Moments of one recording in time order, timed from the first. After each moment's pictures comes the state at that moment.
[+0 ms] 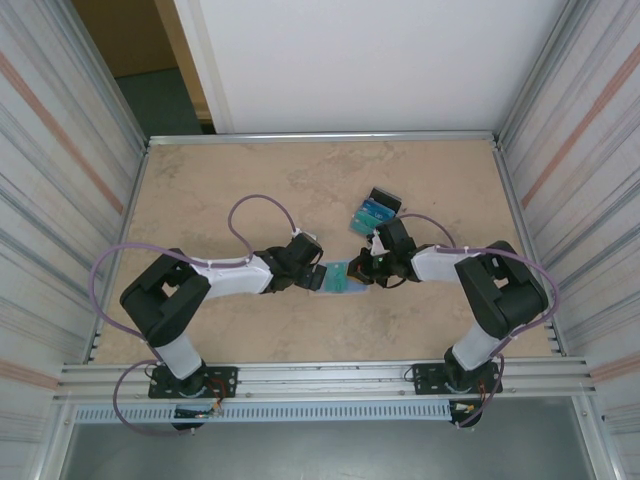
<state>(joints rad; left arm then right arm) -0.83 1.69 0.85 -0.19 -0.32 -0.35 0.49 1.64 0.68 -0.01 -0.54 0.88</state>
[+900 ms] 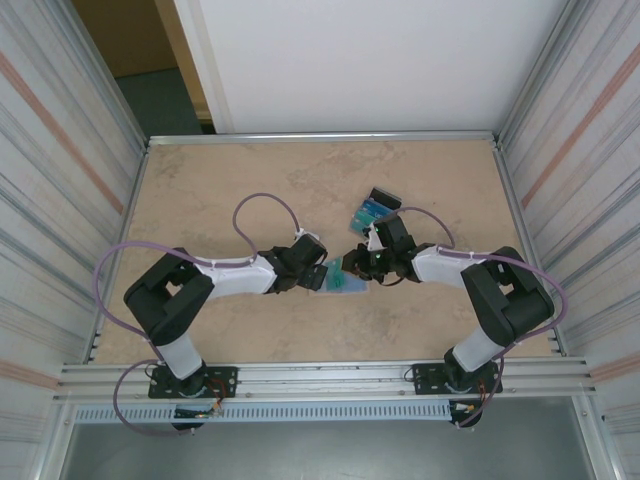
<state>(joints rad) -0.85 1.71 0.87 -0.21 -0.38 -0.33 0.52 1.59 0.69 0.03 -0.54 0.87</state>
